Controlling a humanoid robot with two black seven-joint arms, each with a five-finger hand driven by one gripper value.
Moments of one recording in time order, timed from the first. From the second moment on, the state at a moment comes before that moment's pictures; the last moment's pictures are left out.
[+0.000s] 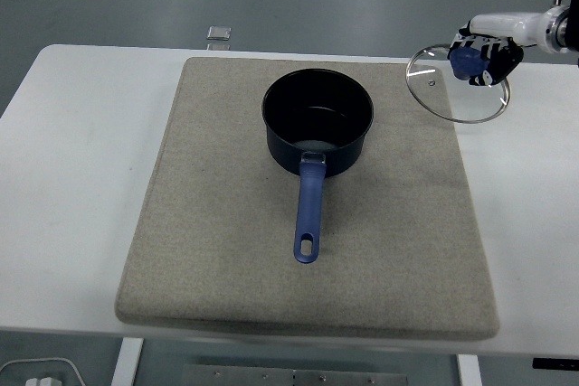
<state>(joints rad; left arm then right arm) 0.02 0.00 -0.13 -0.13 0.08 -0.06 -0.03 1.36 -0.43 0.02 0.62 -1.37 0.33 0.19</state>
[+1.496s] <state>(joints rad) 0.02 0.00 -0.13 -0.13 0.08 -0.06 -0.03 1.28 -0.32 0.03 0.59 -1.36 0.26 0.15</state>
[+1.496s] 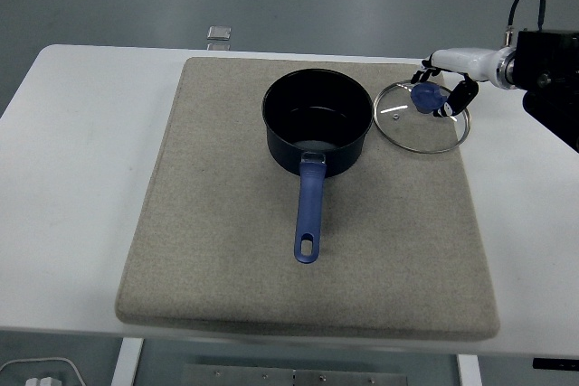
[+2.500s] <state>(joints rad) 0.02 0.00 -0.13 -0.13 0.08 -0.06 -0.03 1.30 -0.33 0.12 0.60 -0.47 0.27 0.16</state>
